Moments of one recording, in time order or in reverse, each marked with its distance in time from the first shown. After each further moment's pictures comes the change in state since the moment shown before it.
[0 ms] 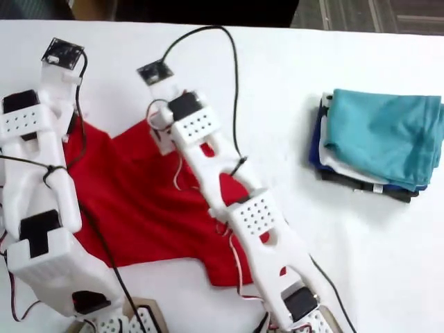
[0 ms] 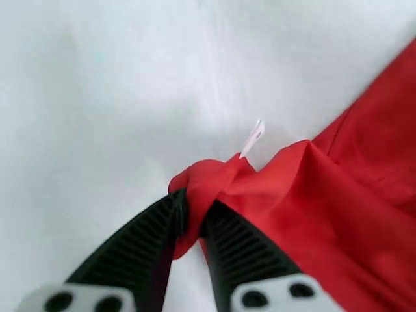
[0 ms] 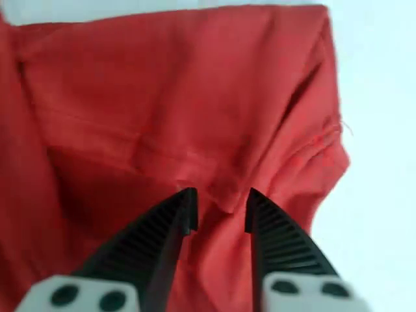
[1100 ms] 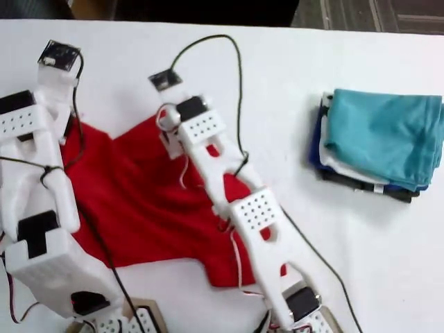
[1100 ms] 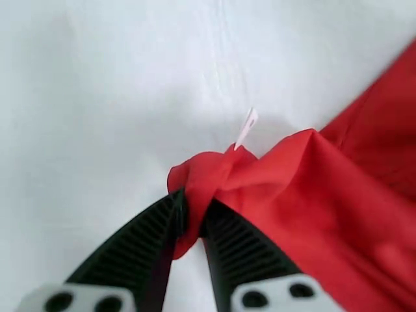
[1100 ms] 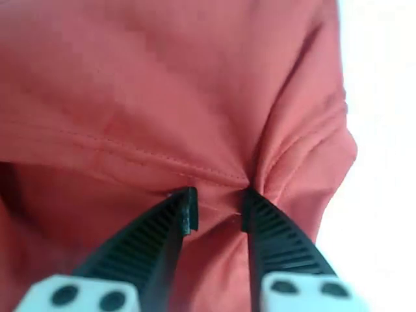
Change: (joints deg) left arm -0.8 0.0 0.0 1.6 0.0; right arm 3.6 6.9 -1.8 0.0 0.0
